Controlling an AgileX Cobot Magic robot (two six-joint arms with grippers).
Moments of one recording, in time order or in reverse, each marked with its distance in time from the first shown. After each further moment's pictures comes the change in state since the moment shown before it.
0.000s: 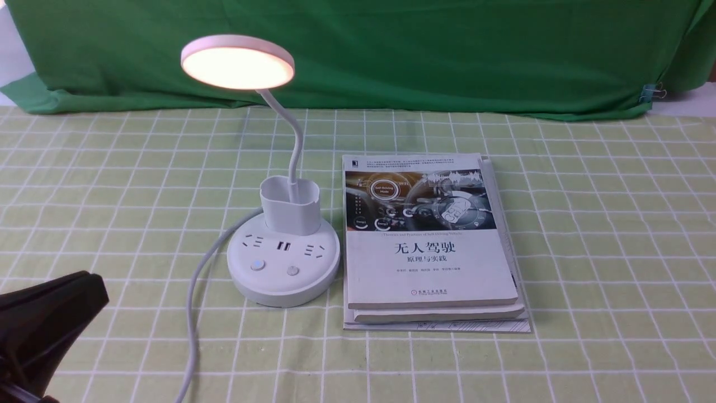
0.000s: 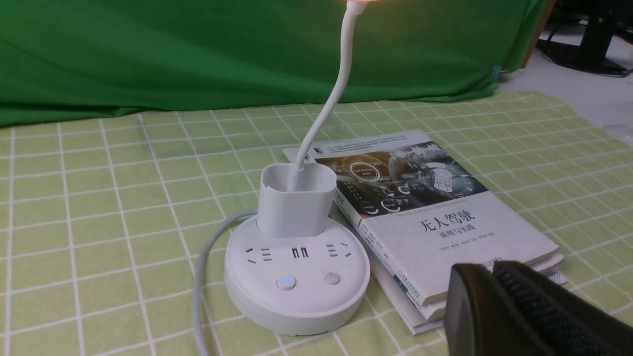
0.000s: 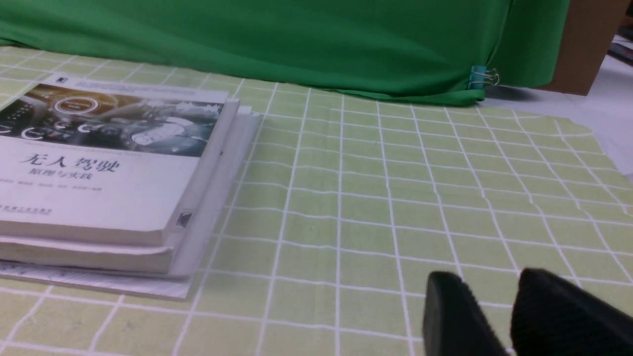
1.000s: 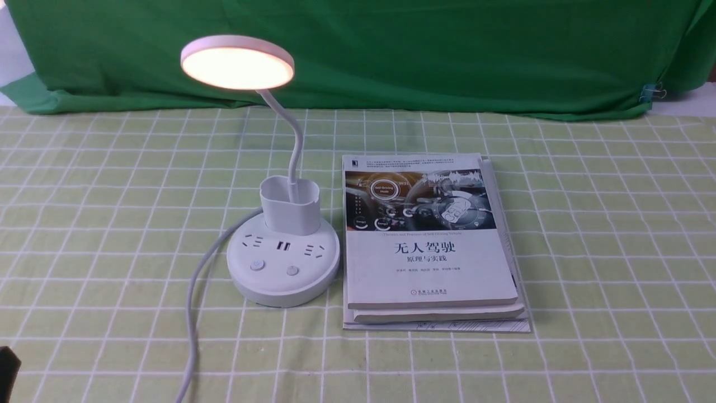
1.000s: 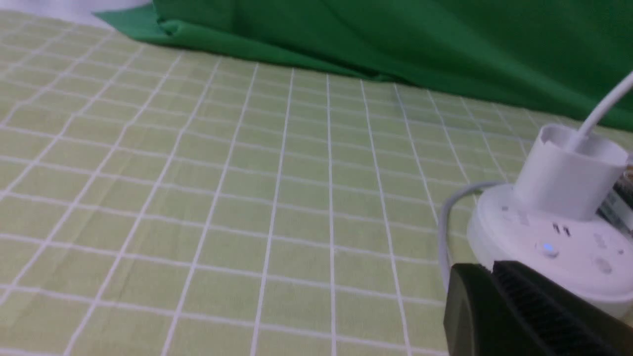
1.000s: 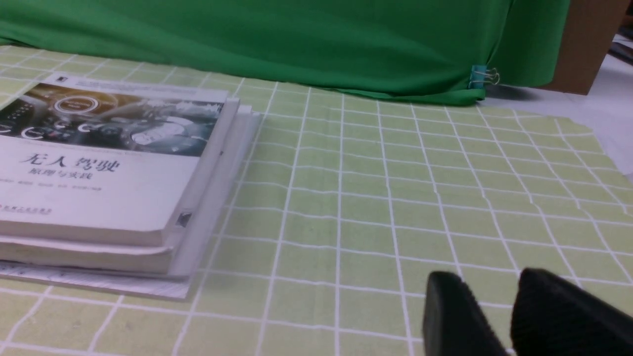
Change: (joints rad) right arm 0.000 0.000 0.000 0.000 0.000 0.000; left arm 0.487 -0.354 0.398 -0.034 -0.126 0.011
